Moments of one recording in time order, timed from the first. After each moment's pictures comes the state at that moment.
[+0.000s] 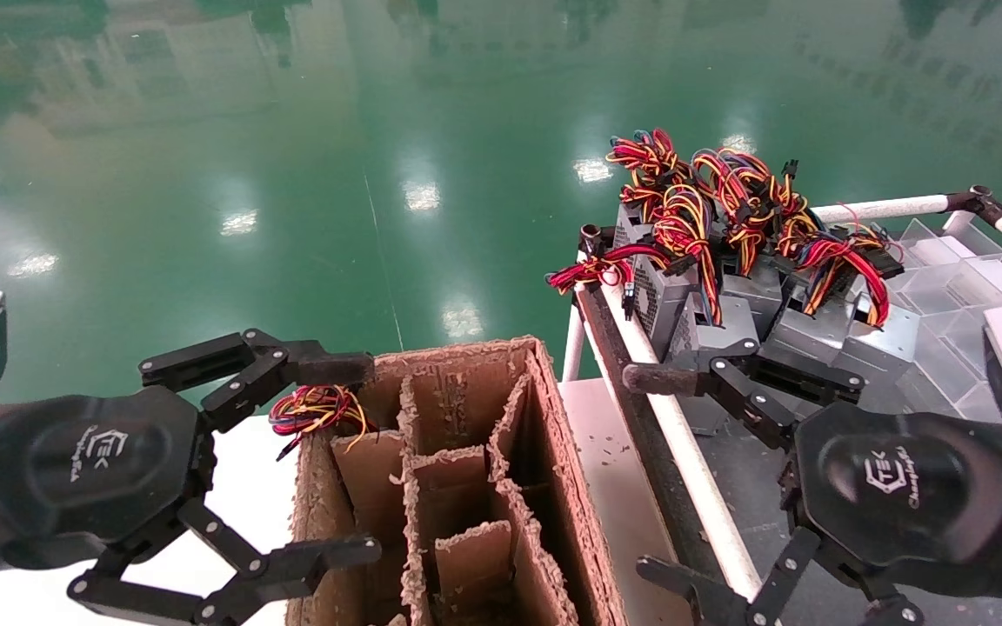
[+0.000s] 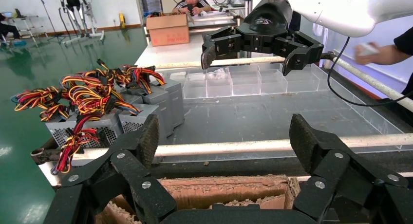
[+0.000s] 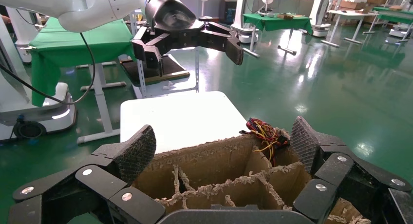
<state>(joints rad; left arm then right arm) -1.09 0.59 0.33 -1.27 0.69 1.47 -0.16 1.07 -0.61 -0.28 1.28 -0.73 -1.50 0.19</state>
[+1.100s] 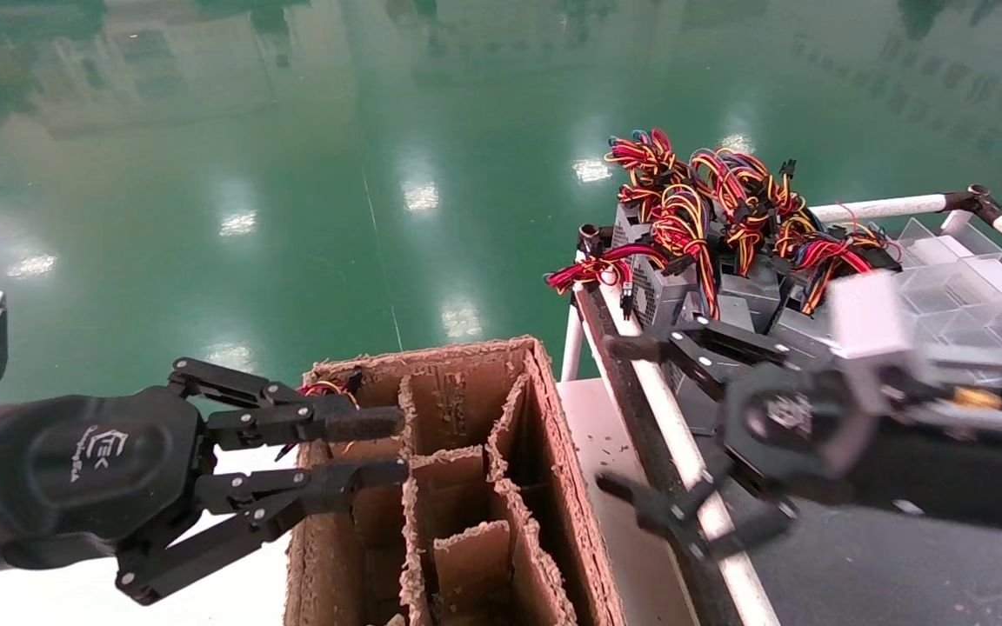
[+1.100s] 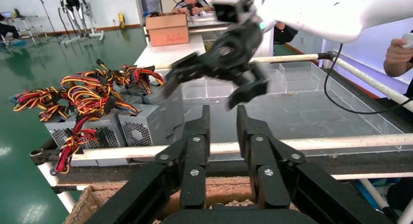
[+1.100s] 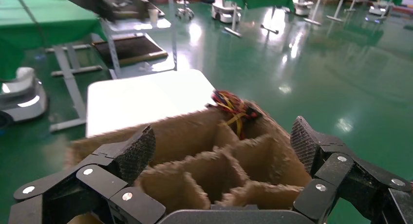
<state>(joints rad) -1.09 0.59 0.34 -1.27 0.69 1.47 -0.16 1.24 -0.78 -0.38 1.02 -0.92 -1.49 0.11</state>
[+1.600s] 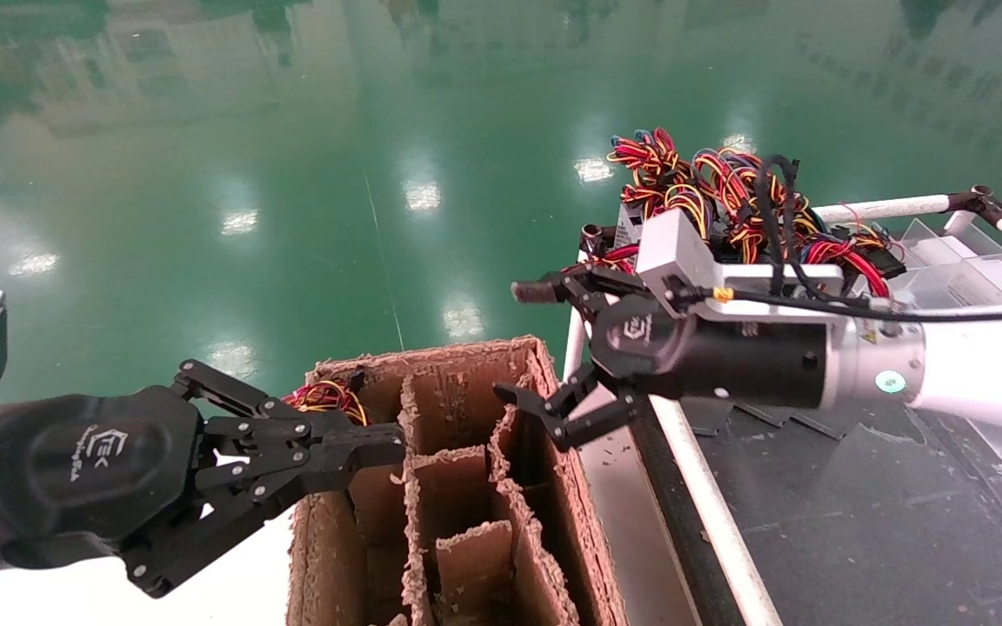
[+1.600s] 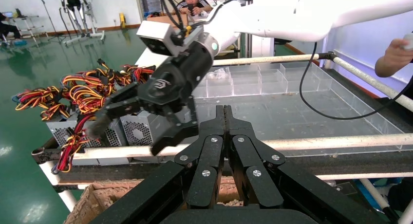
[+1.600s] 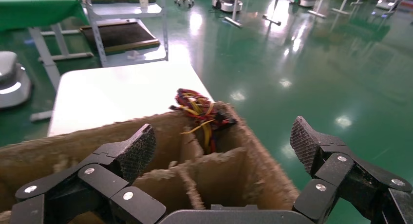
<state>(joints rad) -1.09 0.59 0.34 -1.27 0.69 1.47 -0.16 1.52 -1.04 -0.49 0.53 -1.10 -1.55 -0.12</state>
